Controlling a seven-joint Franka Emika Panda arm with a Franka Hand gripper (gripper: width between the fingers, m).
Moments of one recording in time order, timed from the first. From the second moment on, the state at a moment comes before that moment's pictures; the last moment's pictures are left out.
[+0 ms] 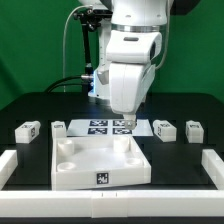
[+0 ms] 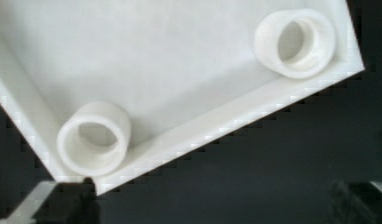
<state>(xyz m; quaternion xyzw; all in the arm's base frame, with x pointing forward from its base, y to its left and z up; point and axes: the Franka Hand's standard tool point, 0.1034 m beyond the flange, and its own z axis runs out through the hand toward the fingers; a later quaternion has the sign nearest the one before) 0.508 0.018 0.088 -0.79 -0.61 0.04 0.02</state>
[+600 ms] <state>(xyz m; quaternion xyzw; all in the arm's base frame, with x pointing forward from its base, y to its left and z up) 0.470 -0.043 0.059 -0.64 -0.77 0.02 0.03</state>
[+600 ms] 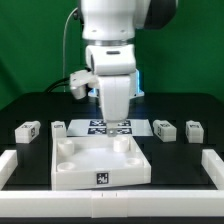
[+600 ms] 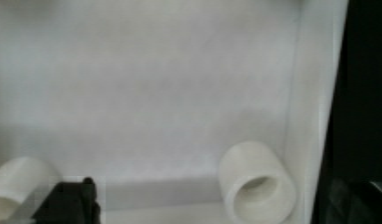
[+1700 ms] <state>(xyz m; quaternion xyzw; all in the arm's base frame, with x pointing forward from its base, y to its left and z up) 0.406 -0.062 0.012 -0.64 -0.76 0.05 0.08</state>
